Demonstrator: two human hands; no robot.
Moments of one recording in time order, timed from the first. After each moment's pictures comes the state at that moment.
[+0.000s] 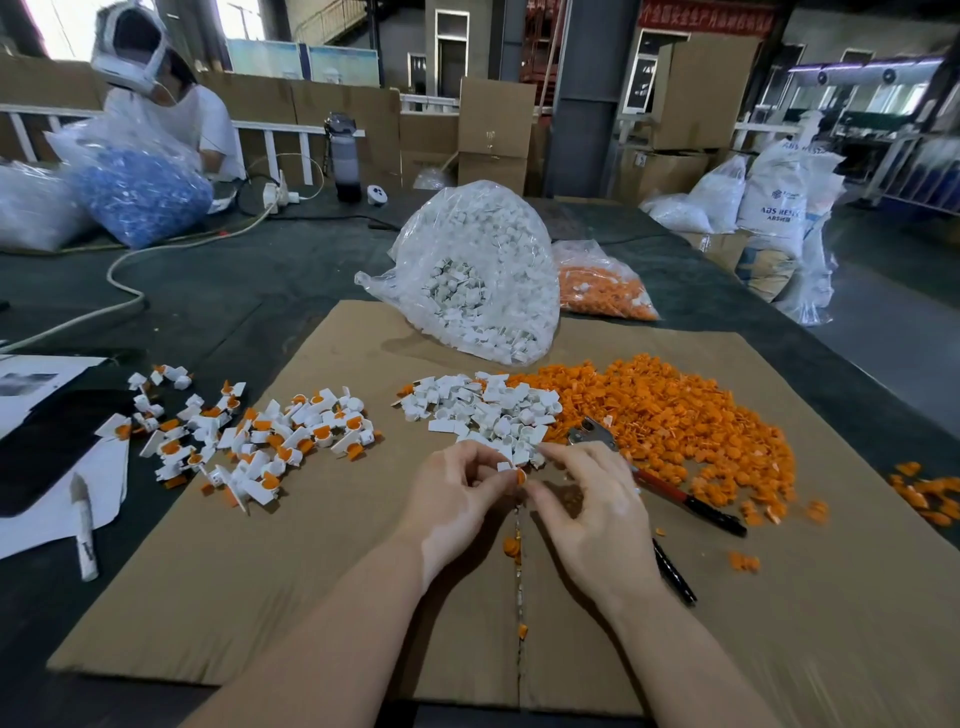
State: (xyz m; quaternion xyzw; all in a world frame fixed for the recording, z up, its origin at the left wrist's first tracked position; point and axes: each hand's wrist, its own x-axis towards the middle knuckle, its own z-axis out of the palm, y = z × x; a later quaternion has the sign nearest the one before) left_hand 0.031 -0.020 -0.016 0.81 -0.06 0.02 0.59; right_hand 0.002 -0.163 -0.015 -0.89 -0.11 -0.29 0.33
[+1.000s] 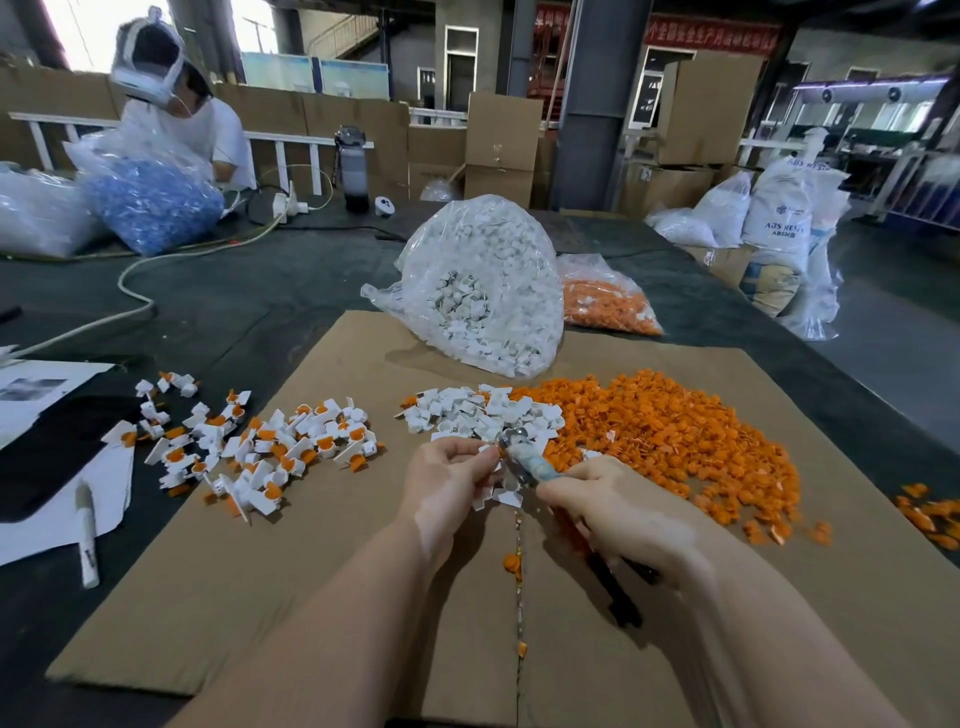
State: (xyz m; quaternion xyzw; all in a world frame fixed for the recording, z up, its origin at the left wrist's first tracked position) left_hand 0.046 -0.024 -0.003 0.66 0.09 -0.02 0.75; right_hand 0.008 -0.173 0.058 -0.89 -0.01 0.20 0.42
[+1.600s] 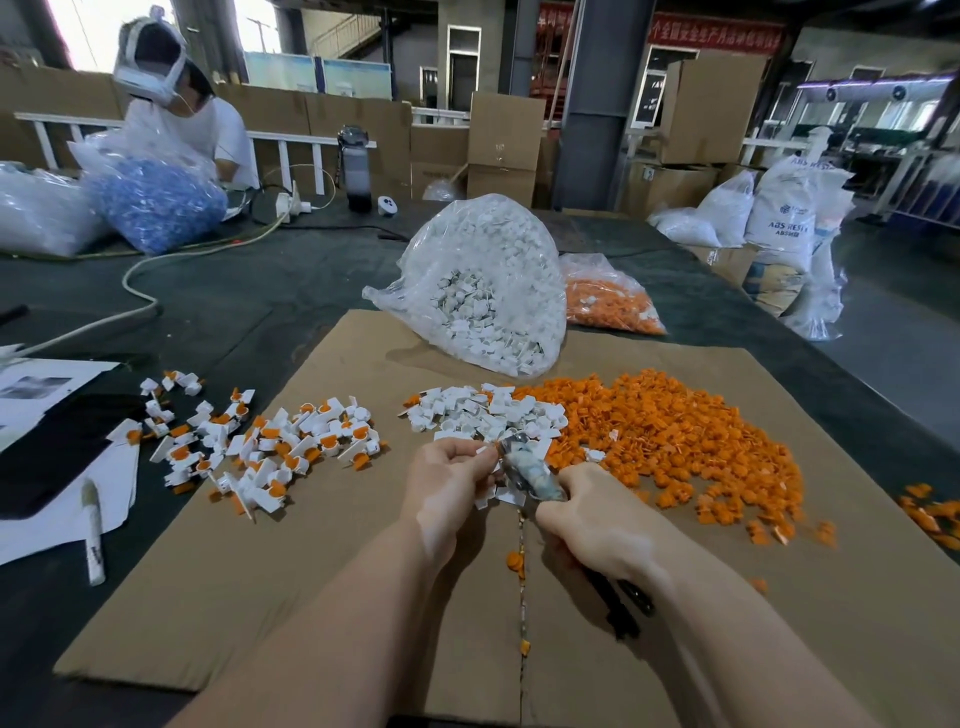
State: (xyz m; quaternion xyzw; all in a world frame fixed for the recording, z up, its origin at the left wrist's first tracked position) left_hand 0.045 -0.025 -0.005 0.65 0.10 -0.01 0.75; right_hand 0.011 -0.159 0.042 -0.93 -0.01 0.14 0.33
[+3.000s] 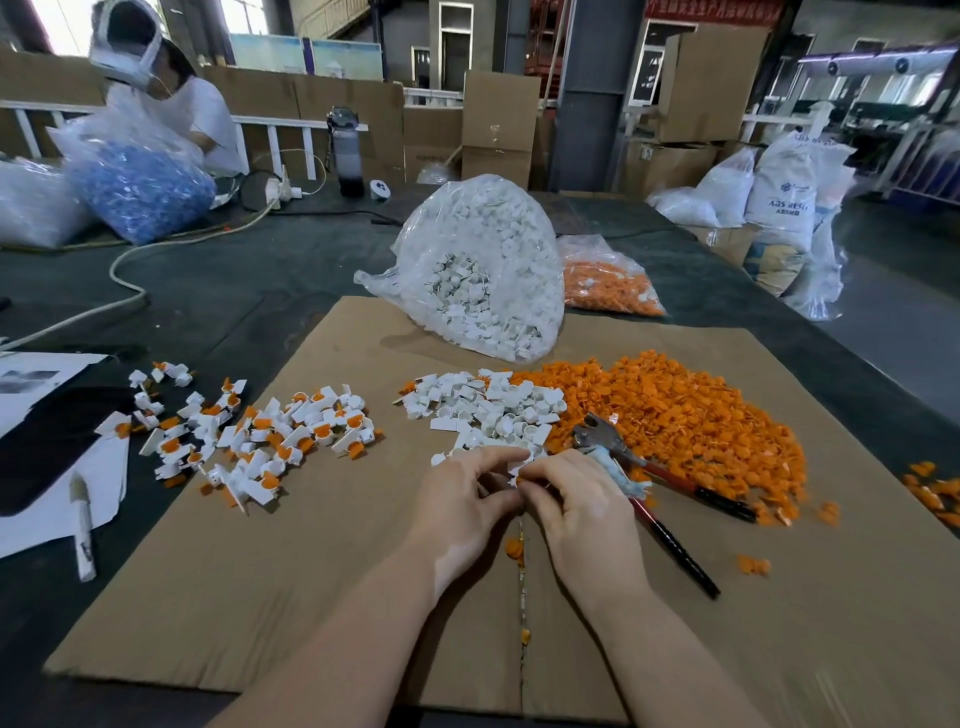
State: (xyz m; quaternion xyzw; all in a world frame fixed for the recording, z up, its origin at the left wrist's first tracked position) left_hand 0.029 -0.024 -0.019 0.84 -0.10 0.06 0.53; right_hand 0.008 -0.152 -0.020 -0.90 -0.14 -0.28 0.32
